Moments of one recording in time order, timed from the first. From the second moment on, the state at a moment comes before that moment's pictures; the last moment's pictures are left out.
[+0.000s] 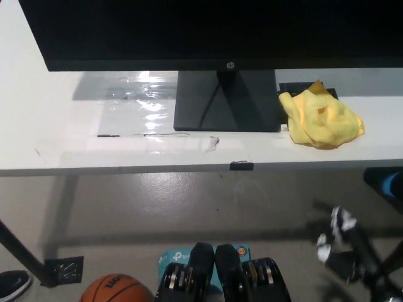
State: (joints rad) left_arm 0.21 0.50 -0.13 0.21 0.20 0.15 -0.13; right_arm -0.02 -0.24 0.13 -0.27 -0.25 0.16 0.03
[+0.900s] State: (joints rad) left_arm 0.21 0.49 -0.12 0.21 0.21 0.16 -0.14; right_arm -0.59 -0.37 0.21 0.16 -0.43 0.30 0.13
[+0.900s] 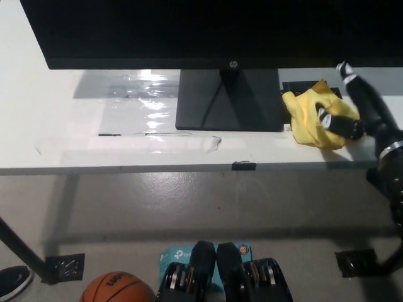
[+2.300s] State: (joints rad) left_arm 0.21 0.49 -0.11 0.18 0.23 0.17 -0.16; right_arm -0.65 -0.32 0.31 0.59 -0.64 0.19 -0.19
